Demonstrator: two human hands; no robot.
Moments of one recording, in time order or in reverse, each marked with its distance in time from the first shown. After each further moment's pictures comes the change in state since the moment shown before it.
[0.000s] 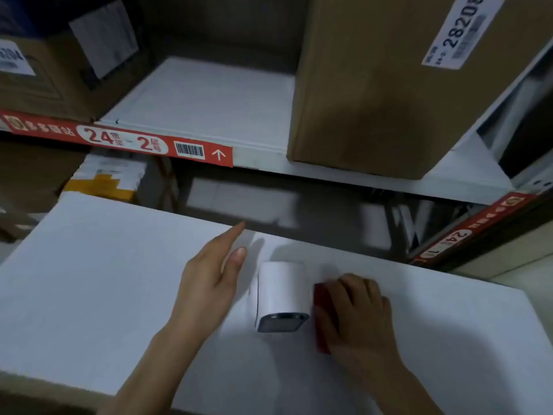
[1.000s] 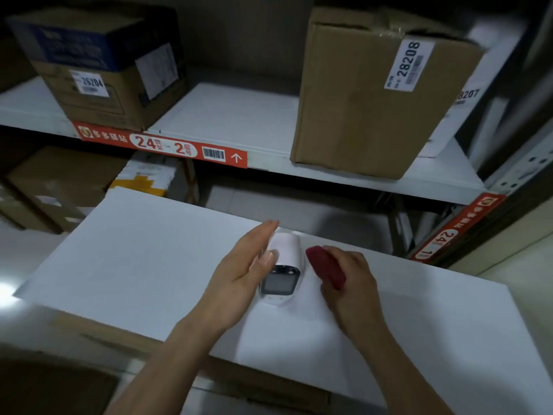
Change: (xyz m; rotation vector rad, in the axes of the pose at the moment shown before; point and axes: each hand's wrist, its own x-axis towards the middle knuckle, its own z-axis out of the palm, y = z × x) left_hand -0.060 0.058 -0.017 -0.323 -0.222 -0.060; right_hand -0.018 -0.020 -0.050 0.612 0.009 0.157
